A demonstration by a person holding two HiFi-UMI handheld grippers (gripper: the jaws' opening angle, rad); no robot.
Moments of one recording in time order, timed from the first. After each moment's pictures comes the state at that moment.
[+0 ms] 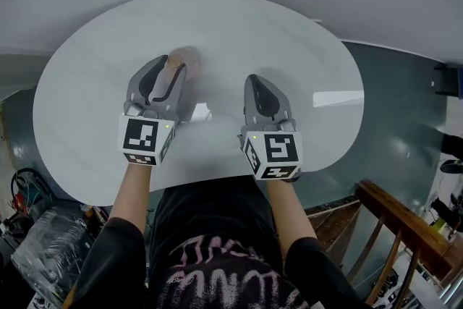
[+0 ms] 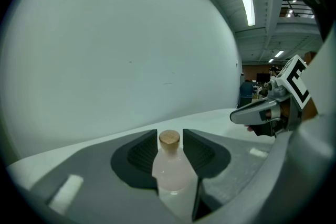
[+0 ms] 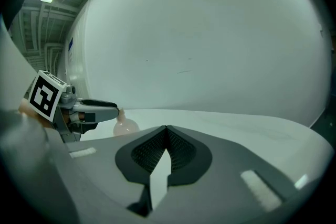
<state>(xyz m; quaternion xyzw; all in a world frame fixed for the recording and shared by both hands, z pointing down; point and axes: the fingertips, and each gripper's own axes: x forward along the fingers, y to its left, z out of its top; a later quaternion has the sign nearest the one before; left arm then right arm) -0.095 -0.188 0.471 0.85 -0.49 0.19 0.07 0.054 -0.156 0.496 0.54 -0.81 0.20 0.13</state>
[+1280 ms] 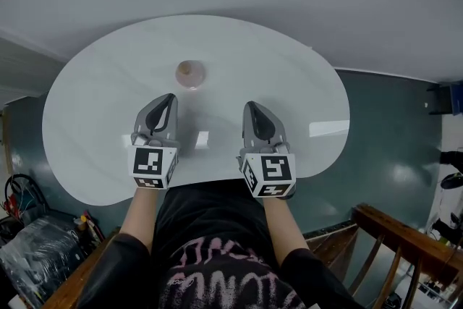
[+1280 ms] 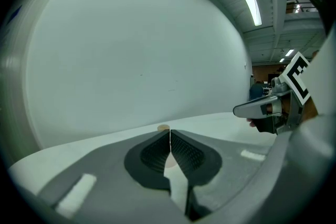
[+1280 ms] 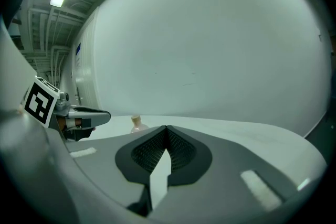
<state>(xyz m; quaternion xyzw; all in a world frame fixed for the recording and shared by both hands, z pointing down) -0.118 -0.113 0.436 0.82 -0.55 0.17 0.07 0.052 -0.103 0.450 0.53 -0.82 0.17 0.10</state>
